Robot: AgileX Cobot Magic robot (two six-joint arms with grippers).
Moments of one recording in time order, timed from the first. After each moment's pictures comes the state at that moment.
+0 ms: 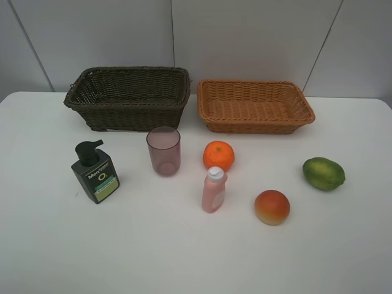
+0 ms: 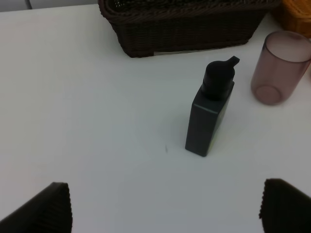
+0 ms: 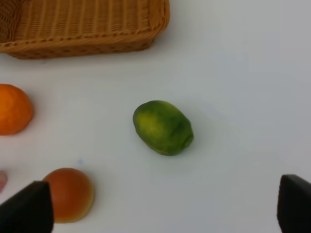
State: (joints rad) left arm -0.13 -0.01 -0.51 0.01 1.06 -0.04; right arm -0.02 0.55 -0.65 0.00 0.97 0.09
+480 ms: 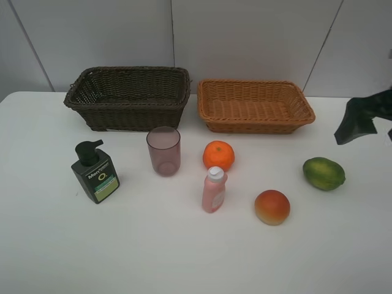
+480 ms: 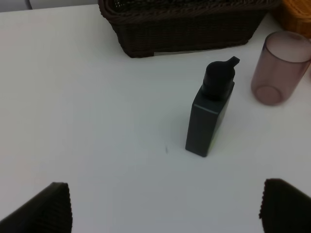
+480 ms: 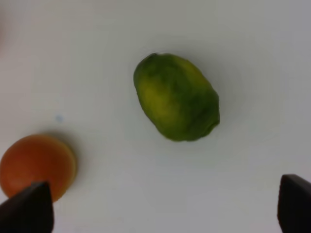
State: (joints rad) left arm -0.13 -0.01 -0.51 0.01 1.06 -0.04; right arm 0.01 1.28 -0.91 0.02 0.96 -0.05
